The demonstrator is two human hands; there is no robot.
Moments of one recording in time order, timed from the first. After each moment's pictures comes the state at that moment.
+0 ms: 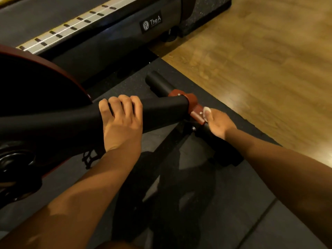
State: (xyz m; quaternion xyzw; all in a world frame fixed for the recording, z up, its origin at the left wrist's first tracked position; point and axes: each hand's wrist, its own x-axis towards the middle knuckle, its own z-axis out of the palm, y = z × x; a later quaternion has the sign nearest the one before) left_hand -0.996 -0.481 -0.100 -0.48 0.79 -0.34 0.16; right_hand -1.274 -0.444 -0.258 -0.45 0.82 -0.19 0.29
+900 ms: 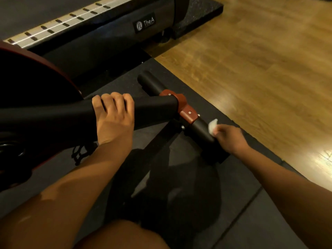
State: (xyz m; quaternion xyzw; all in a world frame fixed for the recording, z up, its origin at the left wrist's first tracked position) left_hand -1.003 -0.478 -0.102 -0.51 0.78 -0.33 0.17; right_hand -1.291 -0.355 -0.246 -0.46 0.84 -0.17 0.22
